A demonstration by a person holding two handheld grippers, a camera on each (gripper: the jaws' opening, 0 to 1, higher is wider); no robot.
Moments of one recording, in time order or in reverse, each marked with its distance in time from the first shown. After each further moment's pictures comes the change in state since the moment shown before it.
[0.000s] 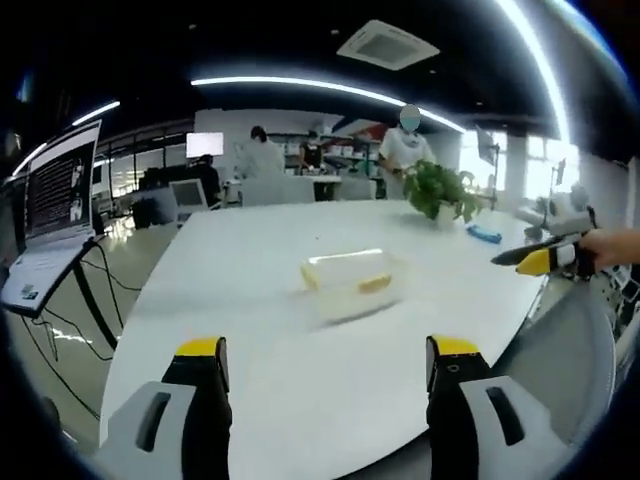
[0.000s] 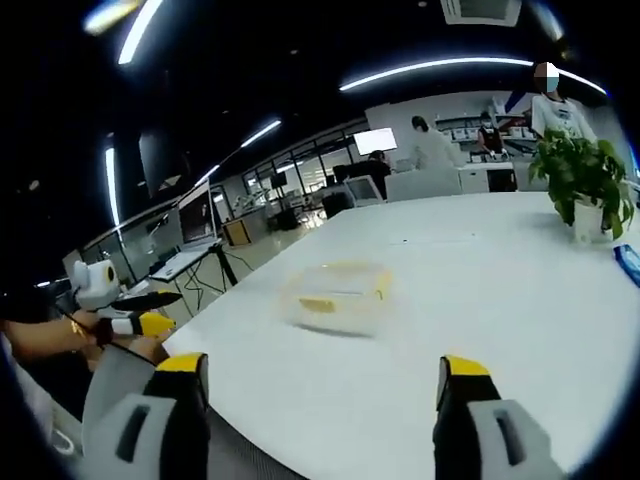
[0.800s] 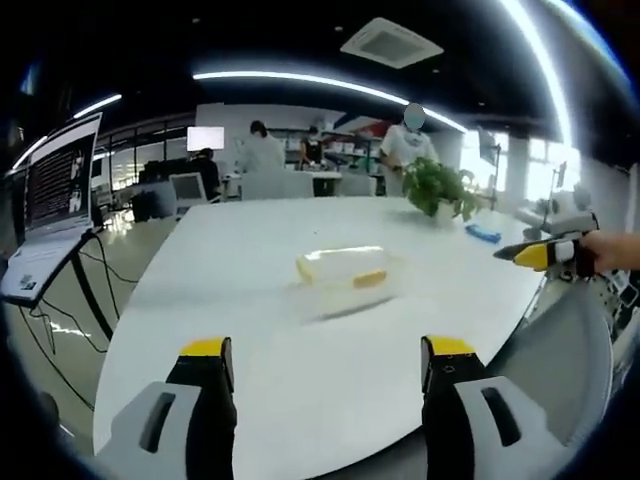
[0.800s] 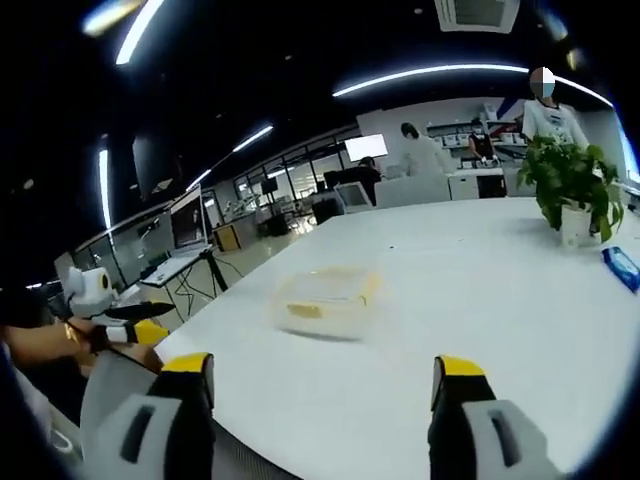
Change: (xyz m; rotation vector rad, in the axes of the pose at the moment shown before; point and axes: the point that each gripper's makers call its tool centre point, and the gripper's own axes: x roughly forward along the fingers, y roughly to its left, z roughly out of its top) left arm -0.001 -0.005 -0.009 0.000 0.030 0.001; right arm -0.021 -0.016 0.009 0.007 -0.043 -0.061
